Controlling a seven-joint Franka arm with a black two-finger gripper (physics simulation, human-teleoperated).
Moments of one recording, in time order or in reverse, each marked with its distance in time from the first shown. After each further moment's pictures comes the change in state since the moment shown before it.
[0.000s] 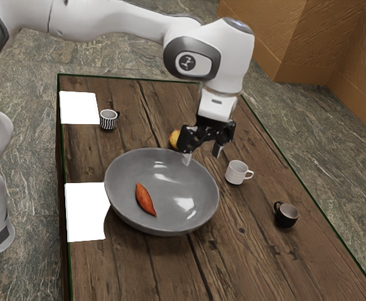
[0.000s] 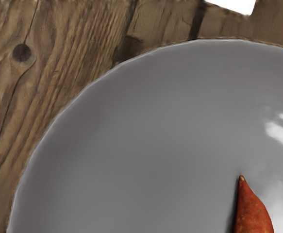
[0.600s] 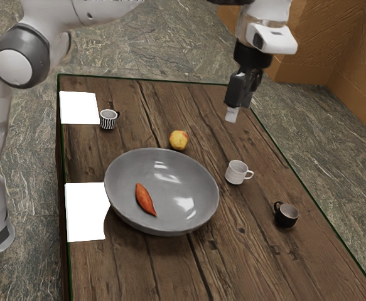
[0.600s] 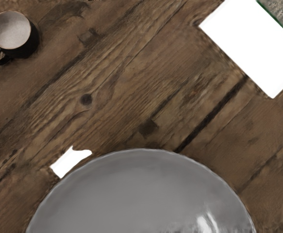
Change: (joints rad) arm 0.160 0.301 -0.245 0.816 0.007 -0.479 -0.591
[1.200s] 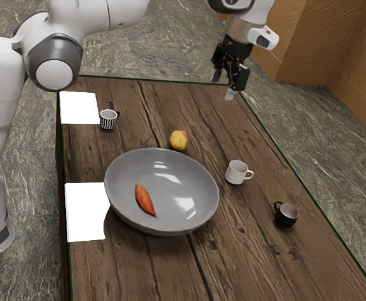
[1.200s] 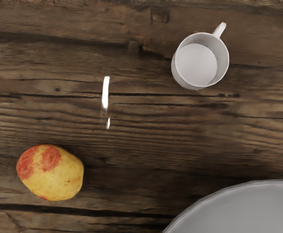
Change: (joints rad) arm -0.018 0.086 0.459 -0.055 -0.004 0.050 -0.442
